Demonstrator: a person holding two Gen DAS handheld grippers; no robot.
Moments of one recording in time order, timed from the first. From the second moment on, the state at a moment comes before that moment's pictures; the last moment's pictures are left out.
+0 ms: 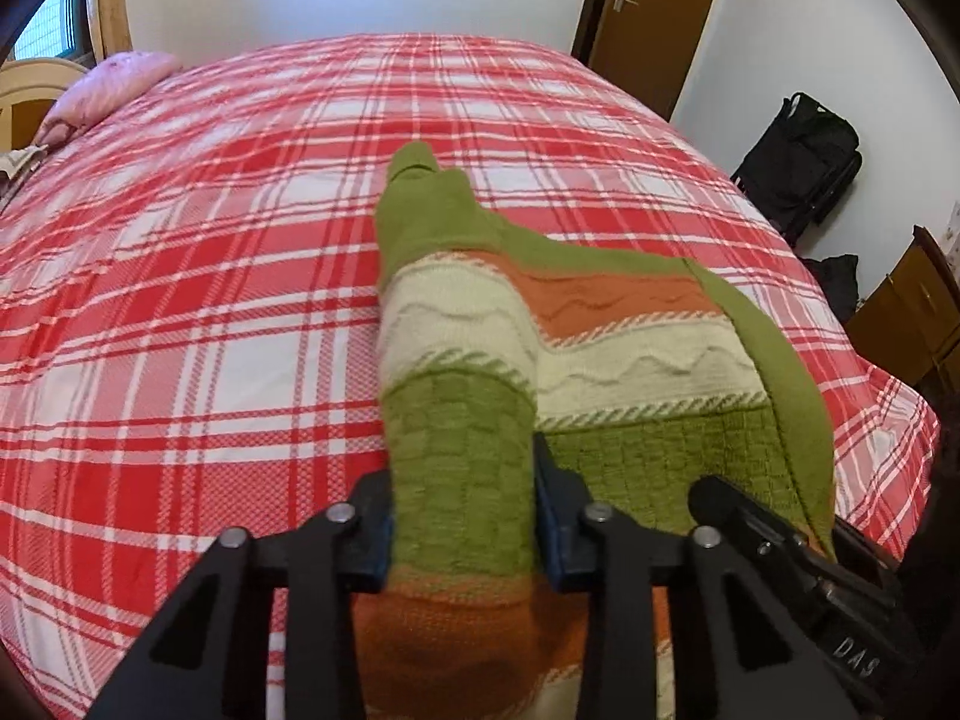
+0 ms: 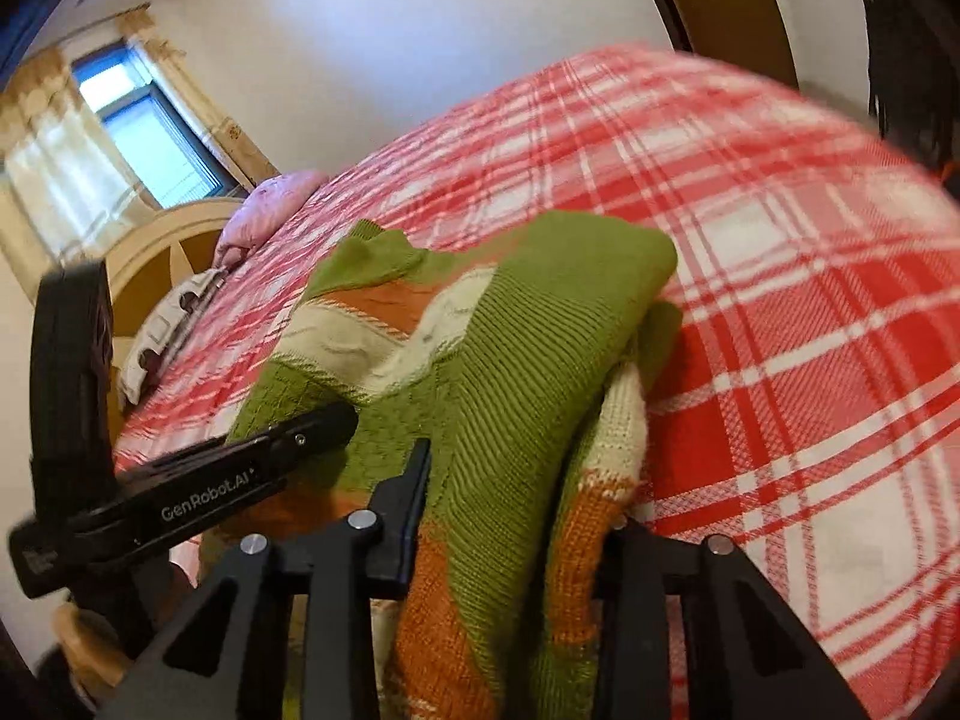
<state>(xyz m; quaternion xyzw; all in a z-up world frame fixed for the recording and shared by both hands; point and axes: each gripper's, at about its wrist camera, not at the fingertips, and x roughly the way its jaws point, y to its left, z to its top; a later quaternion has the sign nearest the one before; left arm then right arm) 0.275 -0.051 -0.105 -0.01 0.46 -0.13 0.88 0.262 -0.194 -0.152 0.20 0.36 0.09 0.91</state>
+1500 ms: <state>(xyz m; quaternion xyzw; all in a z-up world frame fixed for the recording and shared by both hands) 0.265 -0.175 -0.027 0.12 0.32 -0.23 0.91 0.199 -0.259 -0.066 0.19 0.20 -0.05 0.96</state>
